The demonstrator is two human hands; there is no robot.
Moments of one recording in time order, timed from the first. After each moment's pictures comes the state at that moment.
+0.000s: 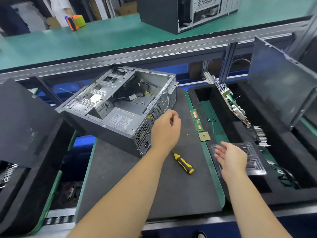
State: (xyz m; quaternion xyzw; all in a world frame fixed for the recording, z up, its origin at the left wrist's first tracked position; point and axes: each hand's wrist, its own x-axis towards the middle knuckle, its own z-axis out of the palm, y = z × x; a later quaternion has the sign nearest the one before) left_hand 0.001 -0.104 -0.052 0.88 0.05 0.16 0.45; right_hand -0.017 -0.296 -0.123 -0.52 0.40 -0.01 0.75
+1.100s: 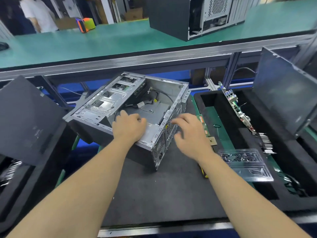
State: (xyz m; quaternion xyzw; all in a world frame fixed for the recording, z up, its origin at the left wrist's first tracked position) left_hand 0.019 0.037 -0.034 0.98 0.19 0.03 0.09; right_hand -0.004 -0.185 -0.045 -0.89 -0.23 -0.19 0.34
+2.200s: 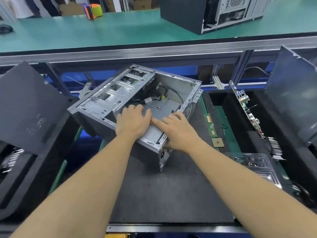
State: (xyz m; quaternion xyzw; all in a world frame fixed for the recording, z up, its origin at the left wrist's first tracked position) left_hand 0.026 0.050 -0.042 0.98 0.15 0.05 0.12; right_hand 0.037 -0.137 -0.059 -0.90 -0.42 -0.09 0.00
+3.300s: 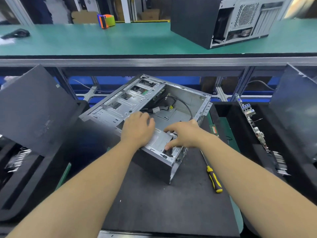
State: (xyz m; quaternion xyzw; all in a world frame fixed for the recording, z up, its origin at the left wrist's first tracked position) left_hand 0.020 0.069 -0.040 0.98 0.11 0.08 0.15; right_hand 0.060 -0.125 -0.015 -0.93 -0.33 0.15 0.09
